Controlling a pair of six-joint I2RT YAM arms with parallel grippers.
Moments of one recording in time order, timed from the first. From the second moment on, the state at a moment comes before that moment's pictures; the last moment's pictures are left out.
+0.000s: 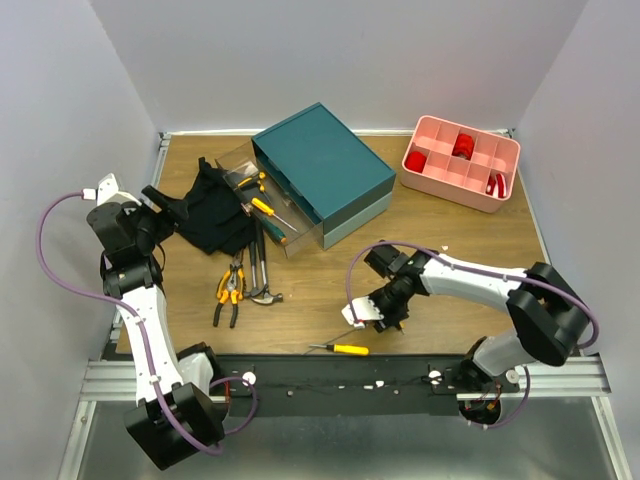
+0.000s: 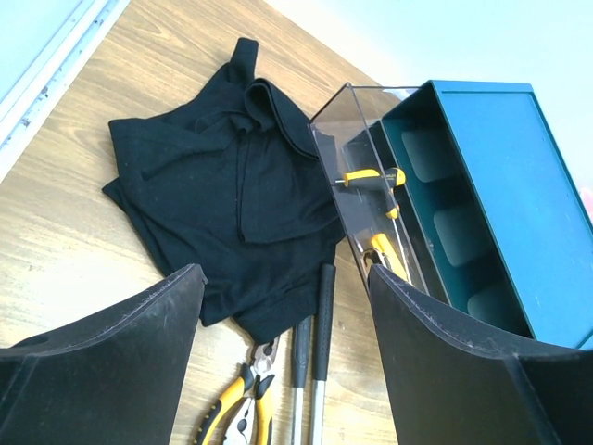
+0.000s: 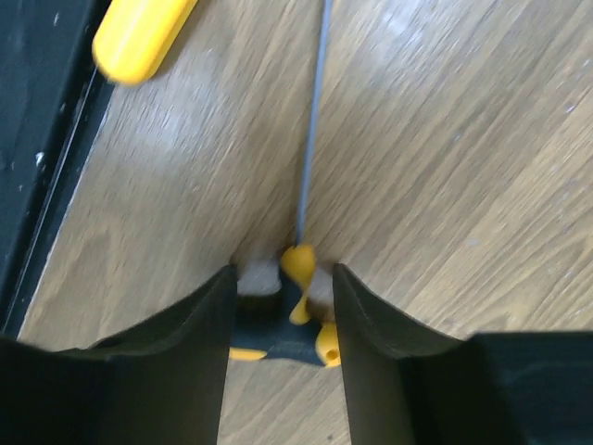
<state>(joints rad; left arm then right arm) 0.46 0.89 0.80 -0.23 0.38 -0.45 0.81 1.47 0.77 -0.72 -0.41 -1.33</state>
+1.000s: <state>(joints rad) 0.46 0.90 0.81 -0.18 0.40 -0.48 0.80 1.83 1.85 -0.60 -0.45 -0.28</state>
